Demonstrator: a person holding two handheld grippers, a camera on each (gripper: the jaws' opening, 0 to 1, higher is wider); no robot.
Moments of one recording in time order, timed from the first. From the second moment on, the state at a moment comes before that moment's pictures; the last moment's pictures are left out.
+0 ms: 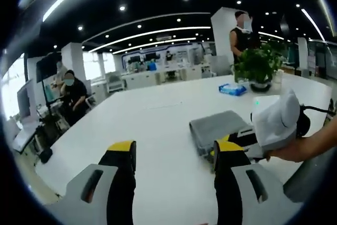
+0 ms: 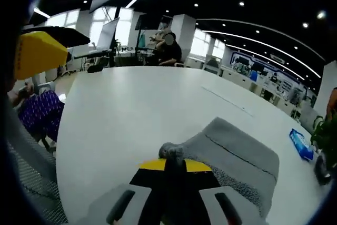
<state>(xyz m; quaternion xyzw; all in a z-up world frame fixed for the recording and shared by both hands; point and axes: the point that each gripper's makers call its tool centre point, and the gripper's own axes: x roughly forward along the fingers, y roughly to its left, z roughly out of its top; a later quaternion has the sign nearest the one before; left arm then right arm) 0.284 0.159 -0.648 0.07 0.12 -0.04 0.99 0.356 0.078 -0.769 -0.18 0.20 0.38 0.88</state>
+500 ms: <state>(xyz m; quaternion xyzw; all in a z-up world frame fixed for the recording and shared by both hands) 0.285 0.159 -0.654 0.08 0.13 -0.04 0.99 0.366 0.059 -0.725 -0.12 0.18 0.37 0.90</state>
